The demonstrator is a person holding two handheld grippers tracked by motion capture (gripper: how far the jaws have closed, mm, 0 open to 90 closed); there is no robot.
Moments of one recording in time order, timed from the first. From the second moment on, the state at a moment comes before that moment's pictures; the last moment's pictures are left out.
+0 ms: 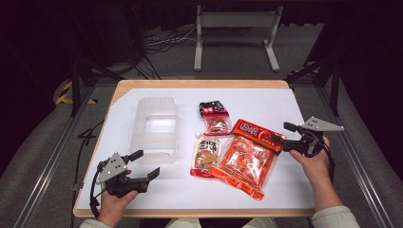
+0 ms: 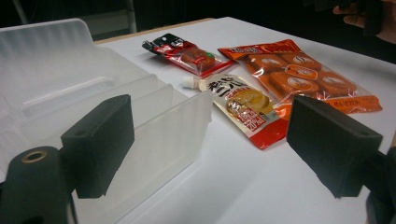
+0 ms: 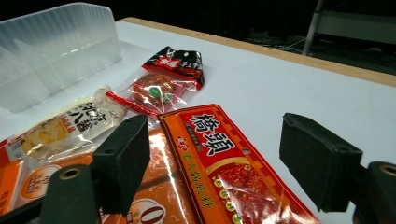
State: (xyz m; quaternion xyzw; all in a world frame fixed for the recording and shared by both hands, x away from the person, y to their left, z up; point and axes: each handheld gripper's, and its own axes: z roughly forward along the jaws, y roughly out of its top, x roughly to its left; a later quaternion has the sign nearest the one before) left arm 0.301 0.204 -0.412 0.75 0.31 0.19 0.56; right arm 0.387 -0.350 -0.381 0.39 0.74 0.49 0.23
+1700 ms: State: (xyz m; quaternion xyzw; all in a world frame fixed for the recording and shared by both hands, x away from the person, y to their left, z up) left arm 0.298 0.197 -0.410 0.75 0.30 0.19 0.55; right arm 0.429 -0.370 -0.437 0.54 0.72 0.42 0.13
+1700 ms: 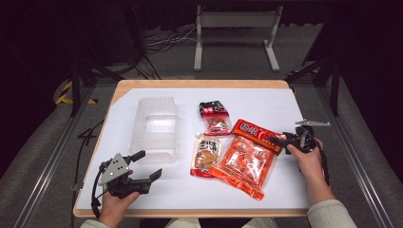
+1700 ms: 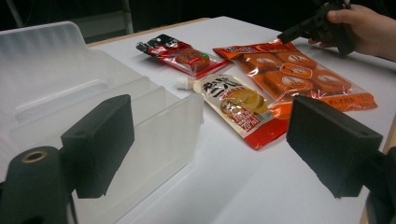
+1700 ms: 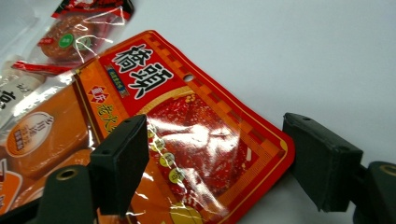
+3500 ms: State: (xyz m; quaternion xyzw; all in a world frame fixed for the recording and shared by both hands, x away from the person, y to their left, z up) left arm 0.296 0.189 -0.410 0.77 0.28 0.19 0.54; right arm 0.438 -0.347 -0.433 0.44 0.81 0.38 0.11
